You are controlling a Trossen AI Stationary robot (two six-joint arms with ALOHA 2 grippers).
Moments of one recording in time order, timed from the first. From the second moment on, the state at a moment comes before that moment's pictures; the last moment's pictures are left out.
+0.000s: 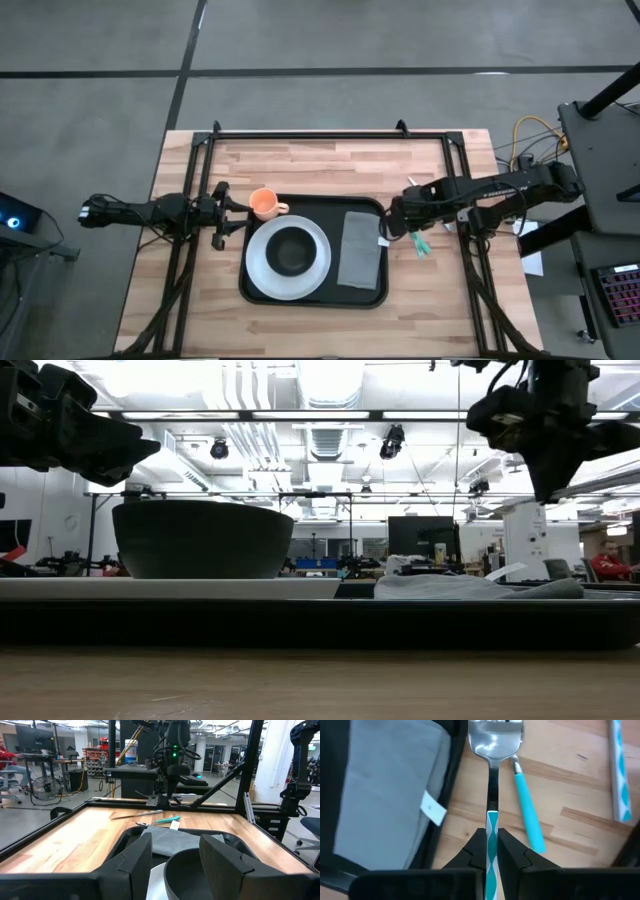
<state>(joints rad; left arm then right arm) -0.10 0.05 0.01 0.04 -0.12 -0.05 0.10 1.27 0.98 -1.14 0.03 1.43</state>
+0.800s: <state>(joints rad) -0.10 0.05 0.01 0.04 -0.12 -0.05 0.18 1.28 1.01 -1.09 0.13 1.65</state>
